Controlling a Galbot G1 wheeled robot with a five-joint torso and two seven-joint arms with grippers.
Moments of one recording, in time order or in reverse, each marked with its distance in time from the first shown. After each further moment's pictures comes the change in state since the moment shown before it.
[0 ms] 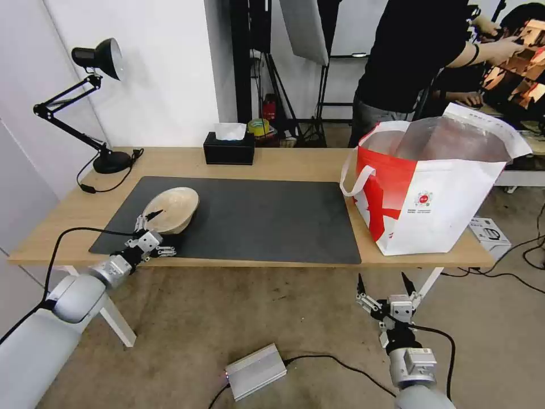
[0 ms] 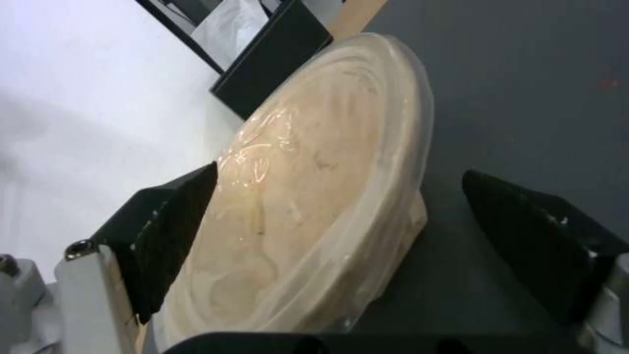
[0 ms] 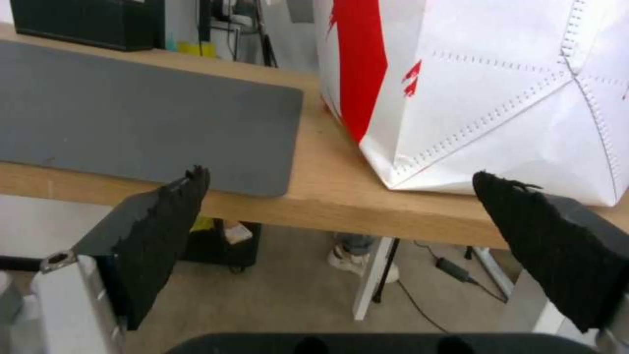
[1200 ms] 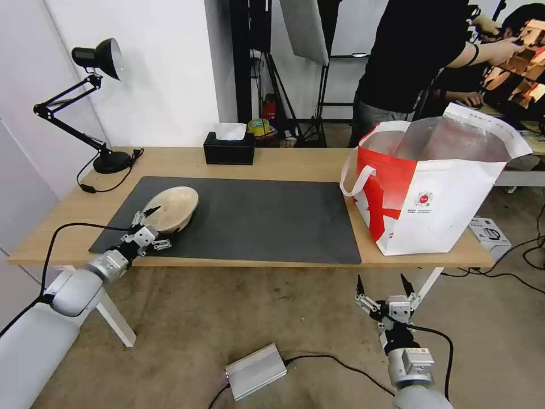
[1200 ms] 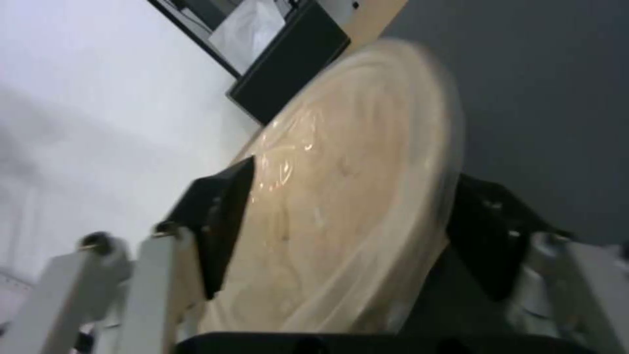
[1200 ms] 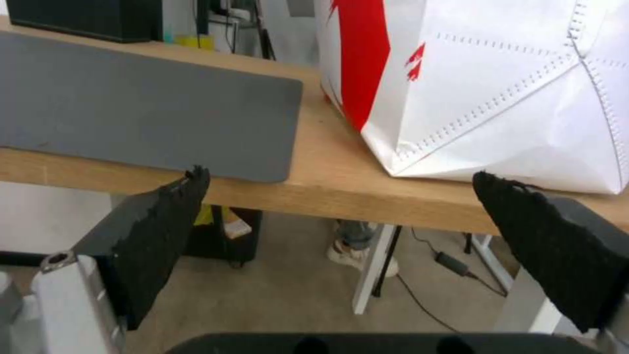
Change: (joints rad) left arm -0.038 -0.004 0.004 0.036 0.006 -0.028 -0.005; right arm 0.006 0.011 -0.005 -0.017 -0.003 0.000 -0.001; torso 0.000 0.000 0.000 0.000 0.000
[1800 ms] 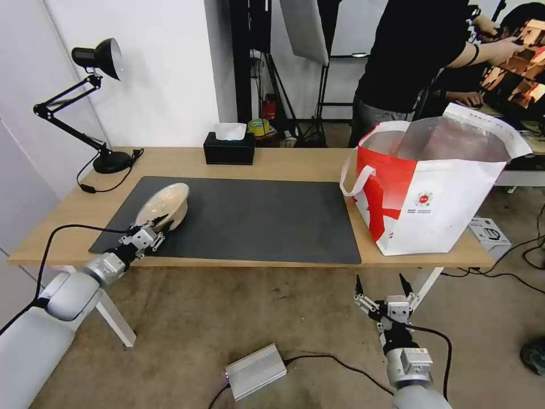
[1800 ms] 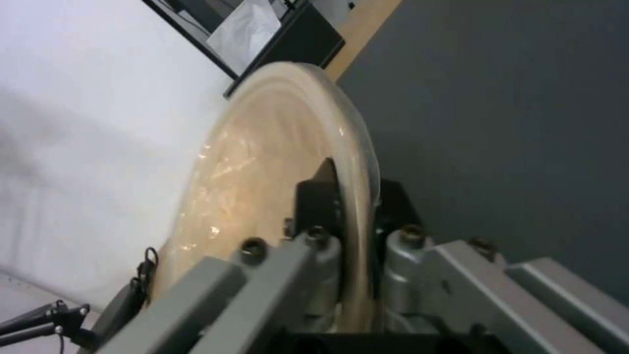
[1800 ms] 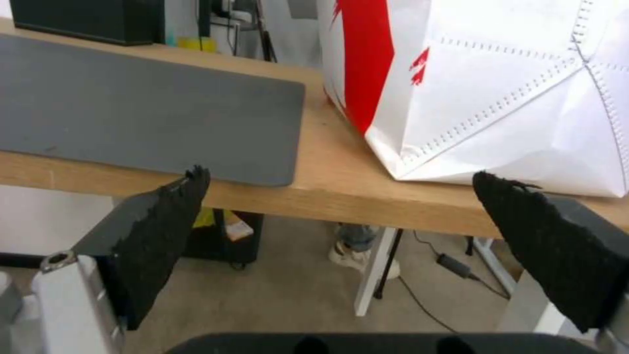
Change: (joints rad) left arm 0.052 0.011 -0.038 -0.033 -0.001 -0.002 0.012; right arm 0.003 0.003 -0.004 0.002 -0.004 0.000 0.000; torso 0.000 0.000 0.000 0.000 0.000
